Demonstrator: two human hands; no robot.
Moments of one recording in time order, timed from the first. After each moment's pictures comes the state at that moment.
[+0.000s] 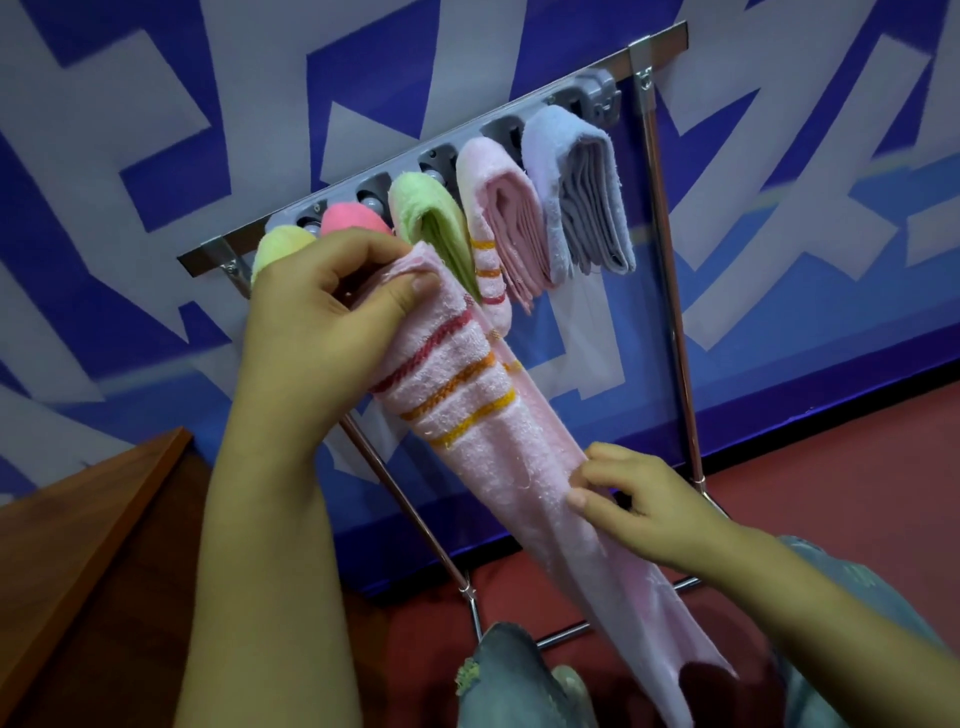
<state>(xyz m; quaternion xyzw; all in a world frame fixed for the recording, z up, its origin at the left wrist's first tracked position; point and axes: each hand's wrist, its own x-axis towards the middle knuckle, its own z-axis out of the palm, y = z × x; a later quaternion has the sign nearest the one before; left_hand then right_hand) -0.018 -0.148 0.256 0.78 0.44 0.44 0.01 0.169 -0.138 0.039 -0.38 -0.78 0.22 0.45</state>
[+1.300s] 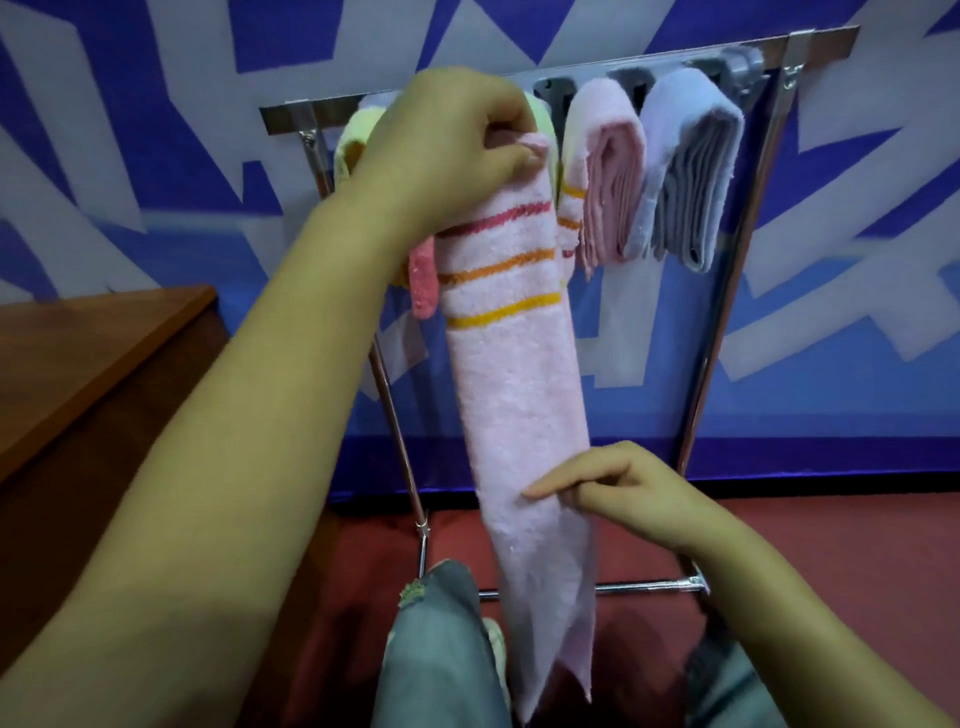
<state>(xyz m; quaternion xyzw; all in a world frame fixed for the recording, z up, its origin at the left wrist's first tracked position) -0.017 -0.098 0.275 0.78 0.51 0.32 -0.17 0.159 -0.147 0.068 -0.29 -0.74 0.52 0.31</state>
